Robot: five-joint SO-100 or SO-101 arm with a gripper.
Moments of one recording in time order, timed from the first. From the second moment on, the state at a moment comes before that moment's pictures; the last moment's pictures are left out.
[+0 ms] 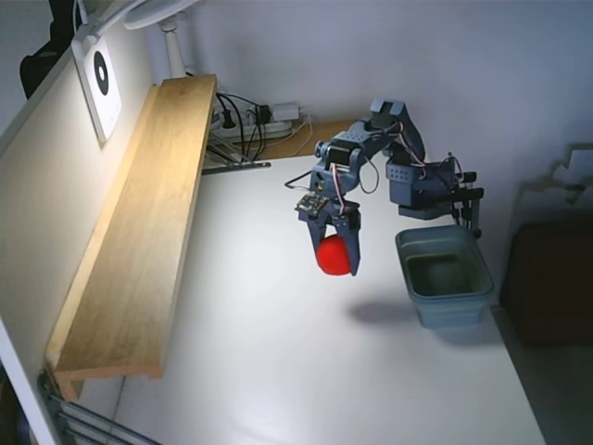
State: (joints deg) arm -29.8 58.0 44.0 77.8 -90.1
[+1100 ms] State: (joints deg) arm -29.4 66.0 57.2 74.2 -90.1
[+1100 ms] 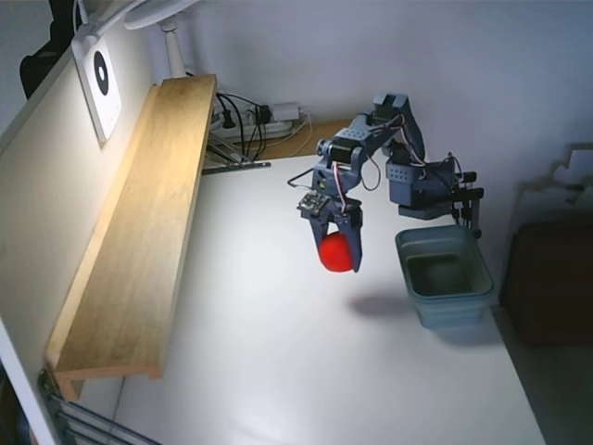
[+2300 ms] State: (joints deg) arm -30.1 65.4 31.0 97.6 -90.2
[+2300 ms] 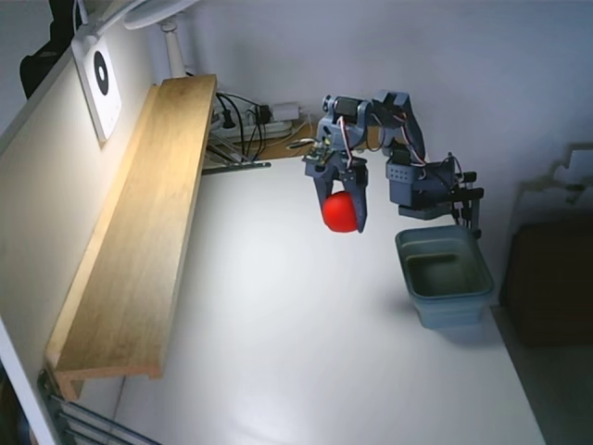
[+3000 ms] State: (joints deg) arm -59.0 65.4 30.9 97.6 -90.2
